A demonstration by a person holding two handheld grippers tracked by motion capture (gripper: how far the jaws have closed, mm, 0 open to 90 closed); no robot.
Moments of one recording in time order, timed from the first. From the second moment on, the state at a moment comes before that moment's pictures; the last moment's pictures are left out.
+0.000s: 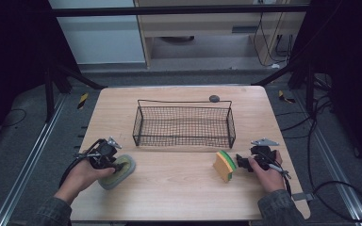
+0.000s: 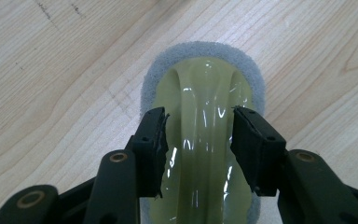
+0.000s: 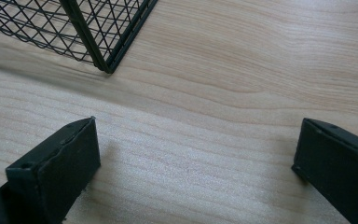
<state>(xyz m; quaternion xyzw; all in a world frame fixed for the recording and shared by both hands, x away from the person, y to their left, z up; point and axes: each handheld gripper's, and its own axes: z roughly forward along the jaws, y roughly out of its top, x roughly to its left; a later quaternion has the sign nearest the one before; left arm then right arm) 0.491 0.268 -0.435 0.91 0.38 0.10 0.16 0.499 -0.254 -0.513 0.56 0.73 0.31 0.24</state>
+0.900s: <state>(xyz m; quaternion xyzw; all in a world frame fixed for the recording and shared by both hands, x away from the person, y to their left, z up) 0.471 0.269 -0.413 0.92 0.31 0.13 0.19 0.501 -0.254 -0.513 0.55 0.74 0.32 0.23</state>
